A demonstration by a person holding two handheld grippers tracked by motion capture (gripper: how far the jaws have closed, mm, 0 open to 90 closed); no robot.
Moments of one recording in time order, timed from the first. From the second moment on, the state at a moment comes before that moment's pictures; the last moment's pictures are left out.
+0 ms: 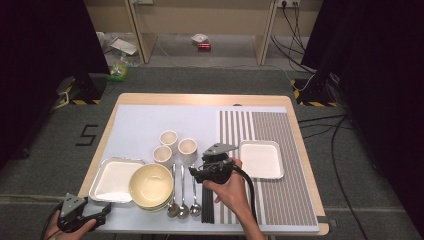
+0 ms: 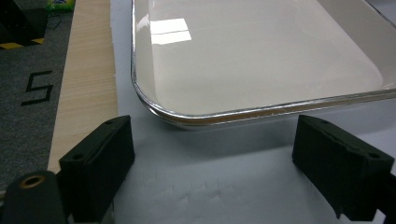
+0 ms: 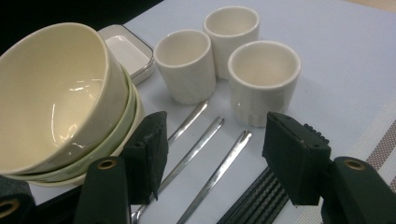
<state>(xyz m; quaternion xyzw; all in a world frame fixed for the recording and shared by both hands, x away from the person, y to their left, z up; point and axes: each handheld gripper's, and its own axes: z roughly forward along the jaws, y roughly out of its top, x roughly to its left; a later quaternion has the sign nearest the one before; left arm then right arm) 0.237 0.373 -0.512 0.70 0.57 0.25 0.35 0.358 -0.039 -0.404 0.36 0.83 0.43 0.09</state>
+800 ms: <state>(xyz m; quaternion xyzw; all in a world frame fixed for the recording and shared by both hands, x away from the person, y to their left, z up) 0.236 0.373 -0.513 0.70 0.57 0.25 0.35 0.359 0.005 -0.393 0.32 0.84 0.43 0.07</state>
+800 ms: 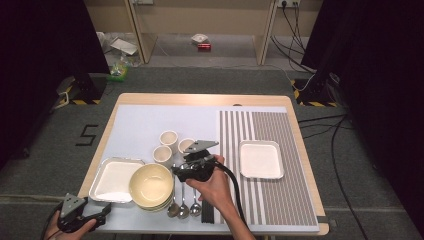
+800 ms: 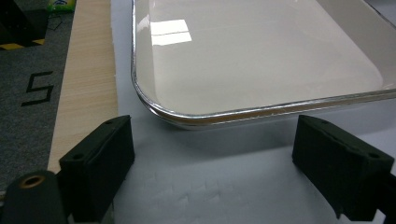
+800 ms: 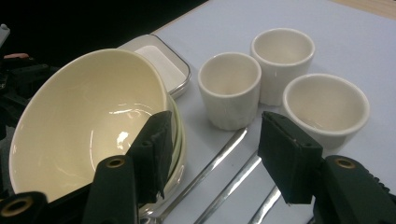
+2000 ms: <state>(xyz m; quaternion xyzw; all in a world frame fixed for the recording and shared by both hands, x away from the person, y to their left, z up) 0.226 0.367 -0.490 0.72 0.56 0.26 0.33 0.367 0.051 -0.404 0.26 0.87 0.41 0.07</state>
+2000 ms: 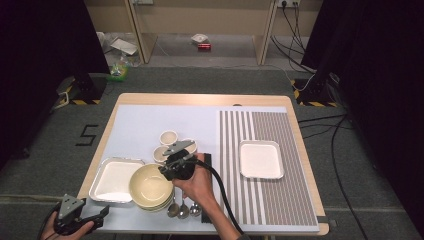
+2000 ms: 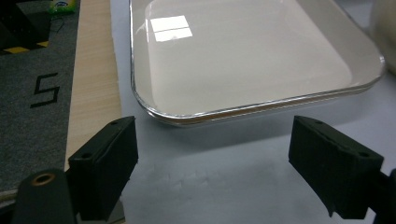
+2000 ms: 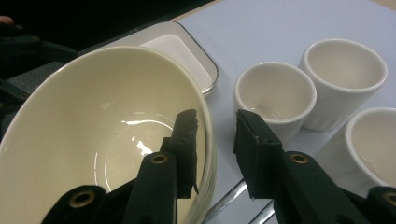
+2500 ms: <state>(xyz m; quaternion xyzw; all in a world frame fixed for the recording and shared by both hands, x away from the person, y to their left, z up) 0.205 0.326 -0.440 0.72 0.49 0.25 0.41 0.366 0.064 -0.410 0.23 0.89 0.39 0.08</state>
